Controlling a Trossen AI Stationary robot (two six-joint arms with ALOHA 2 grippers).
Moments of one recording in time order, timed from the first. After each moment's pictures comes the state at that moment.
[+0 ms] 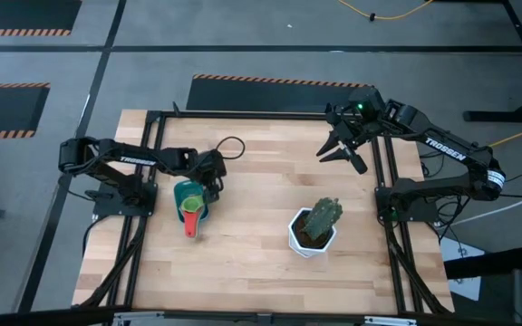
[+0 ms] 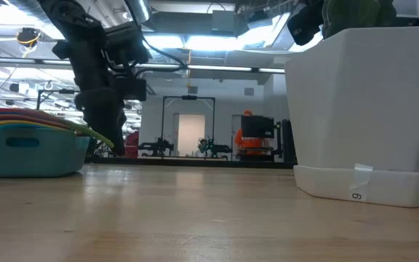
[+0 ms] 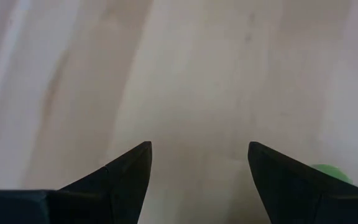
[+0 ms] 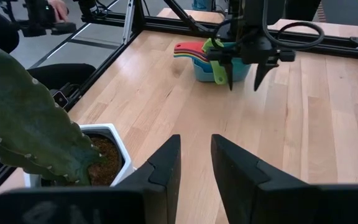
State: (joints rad) left arm 0.23 1.37 0.65 -0.38 -0.01 -0.07; right arm -0.58 1.14 1.14 -0.77 -0.84 -0.56
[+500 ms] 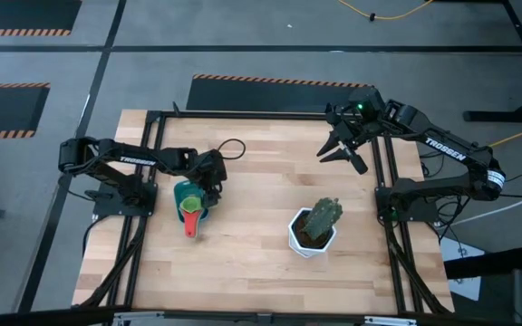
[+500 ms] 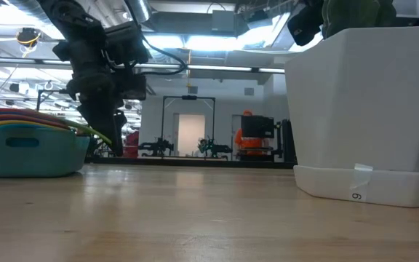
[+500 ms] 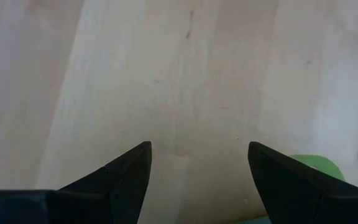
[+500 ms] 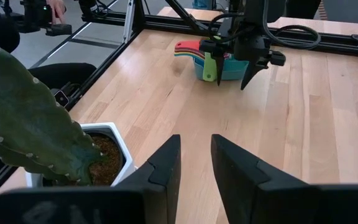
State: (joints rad) left arm 0.23 1.37 0.65 -0.38 0.17 -0.08; right arm -0.58 1.14 1.14 -0.78 -0.84 -0.56
